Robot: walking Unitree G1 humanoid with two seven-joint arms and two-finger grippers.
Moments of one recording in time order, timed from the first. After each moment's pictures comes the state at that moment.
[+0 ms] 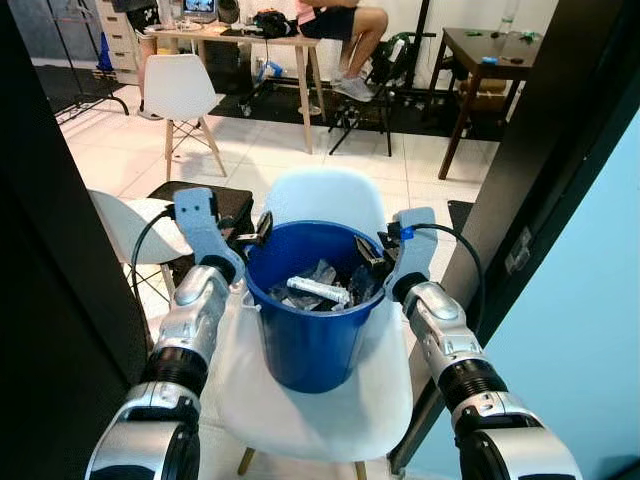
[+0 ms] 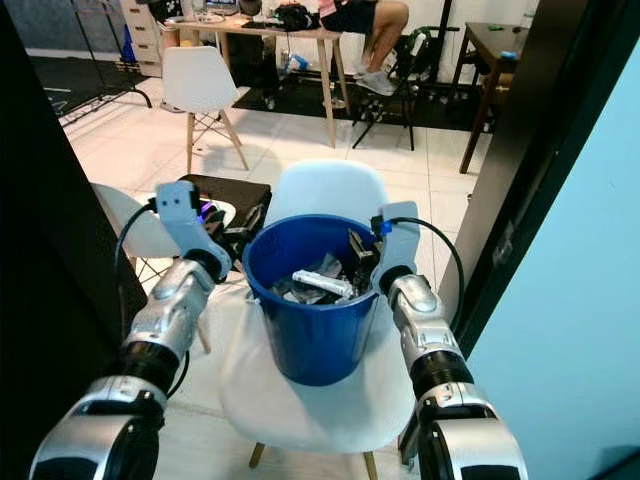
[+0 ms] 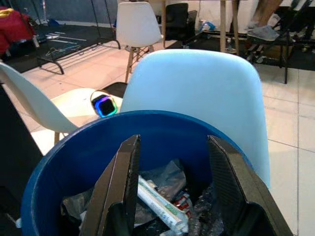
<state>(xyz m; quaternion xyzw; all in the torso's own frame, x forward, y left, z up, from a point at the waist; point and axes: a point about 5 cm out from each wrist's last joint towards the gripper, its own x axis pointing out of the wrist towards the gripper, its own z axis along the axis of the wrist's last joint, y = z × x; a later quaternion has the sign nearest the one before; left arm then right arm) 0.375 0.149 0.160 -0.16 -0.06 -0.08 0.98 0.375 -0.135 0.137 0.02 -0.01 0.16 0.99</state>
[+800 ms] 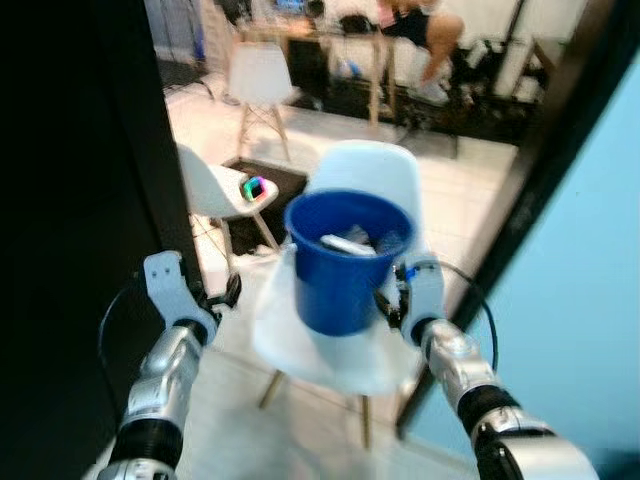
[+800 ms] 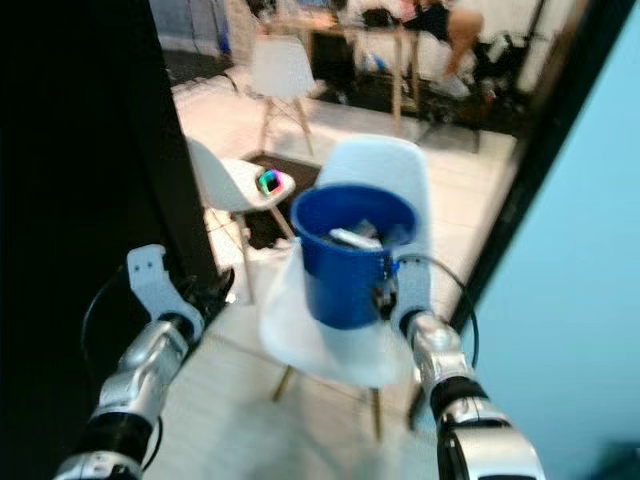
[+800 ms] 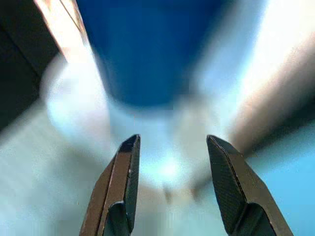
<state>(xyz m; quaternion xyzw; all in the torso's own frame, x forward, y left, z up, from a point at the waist) 0.325 0.175 0.070 -0.18 0.09 -0.01 0.98 0.330 -0.189 0.037 -0.04 0.23 0.07 0.97</state>
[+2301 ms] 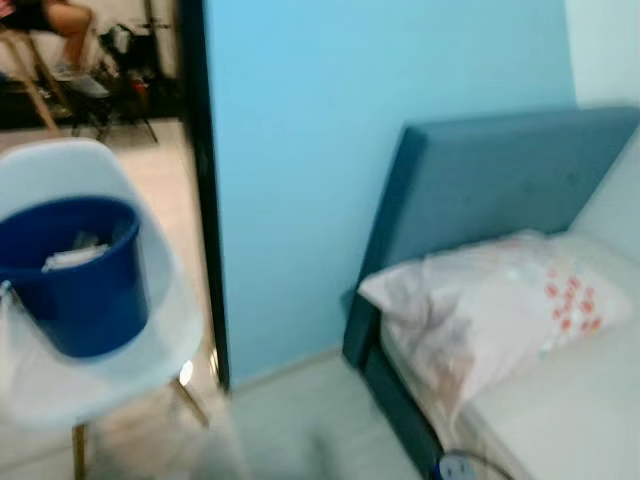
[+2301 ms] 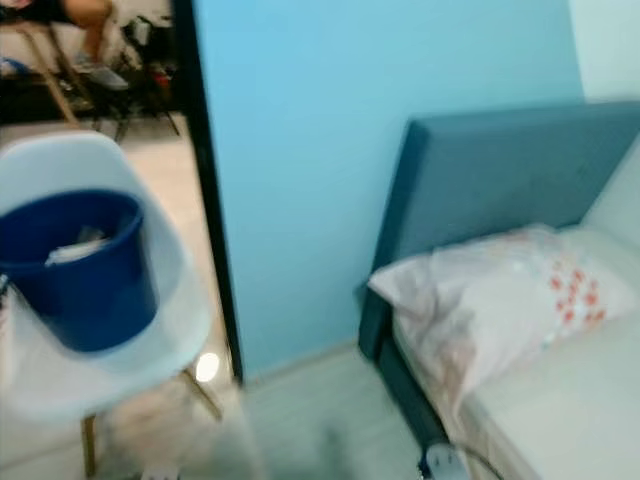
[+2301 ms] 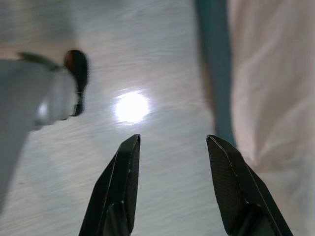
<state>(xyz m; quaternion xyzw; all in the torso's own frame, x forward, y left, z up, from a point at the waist) 0.143 0.187 -0.101 0.03 0.52 -0.01 0.85 0.153 -0.241 -0.088 -0.13 0.57 0.02 0.81</state>
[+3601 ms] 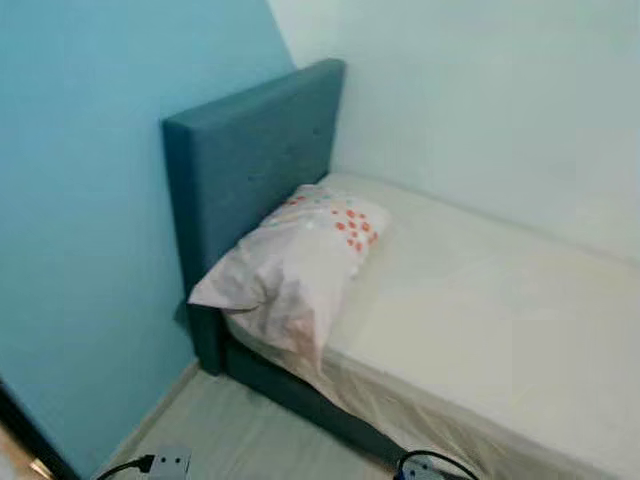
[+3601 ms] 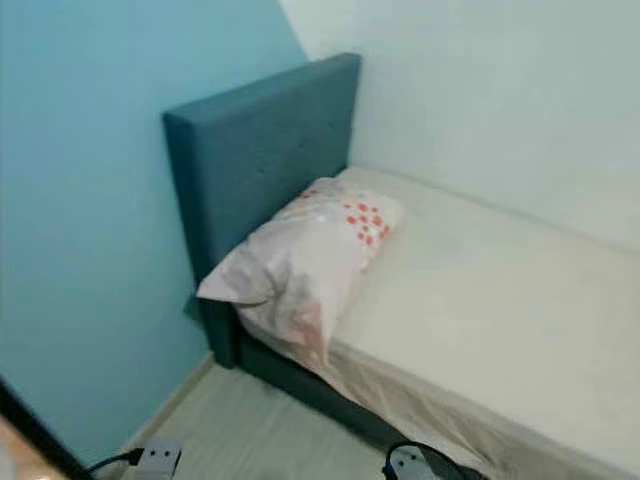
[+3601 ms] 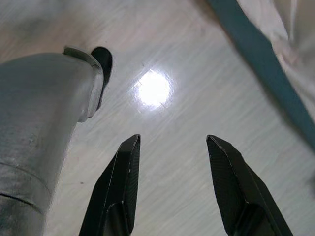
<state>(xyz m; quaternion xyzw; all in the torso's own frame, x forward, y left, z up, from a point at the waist) 0.162 0.209 -0.091 0.03 0.50 0.03 0.86 0.161 -0.203 -0.093 -0.16 0.56 0.10 0.81</state>
